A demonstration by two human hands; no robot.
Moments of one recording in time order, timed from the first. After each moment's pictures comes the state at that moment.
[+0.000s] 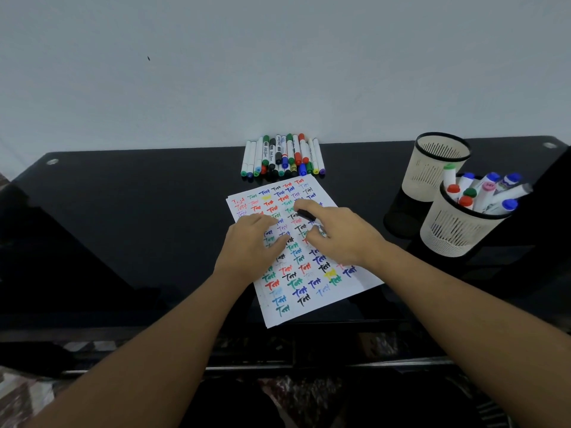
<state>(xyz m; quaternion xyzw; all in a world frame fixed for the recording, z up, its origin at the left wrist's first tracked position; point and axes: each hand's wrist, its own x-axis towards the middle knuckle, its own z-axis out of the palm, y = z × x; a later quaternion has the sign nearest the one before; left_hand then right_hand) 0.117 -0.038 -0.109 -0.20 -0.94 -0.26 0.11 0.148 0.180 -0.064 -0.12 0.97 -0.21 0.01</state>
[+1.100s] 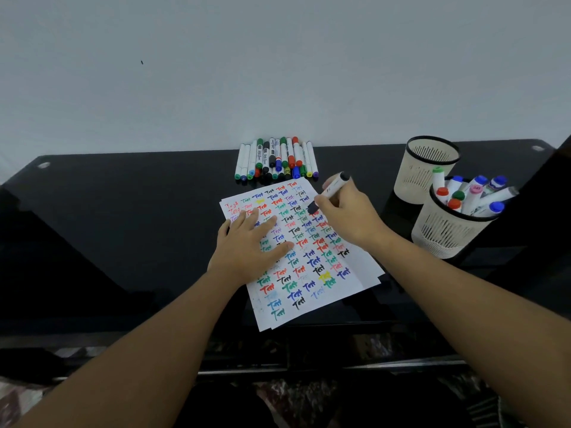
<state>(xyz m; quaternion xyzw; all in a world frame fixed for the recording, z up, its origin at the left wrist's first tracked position) 0.108 -0.035 -0.106 -0.17 -0.98 -0.11 -0.05 0.136 0.192 -0.046 0.05 0.90 -0.42 -0.08</state>
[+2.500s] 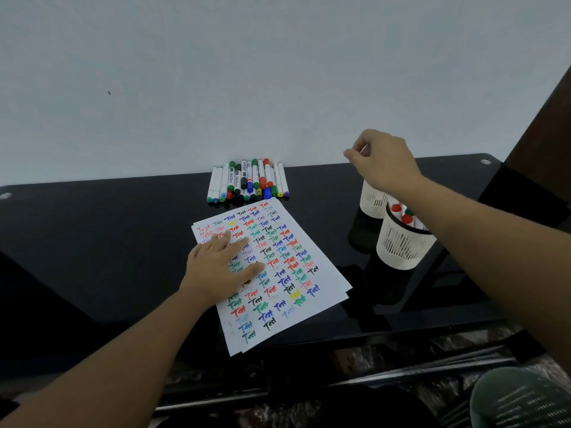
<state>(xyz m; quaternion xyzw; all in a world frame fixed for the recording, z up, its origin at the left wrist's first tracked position) 0.103 -0.035 -0.103 -0.18 -0.98 -0.11 -0.06 0.117 0.302 0.051 0.11 0.94 -0.25 -0.21</state>
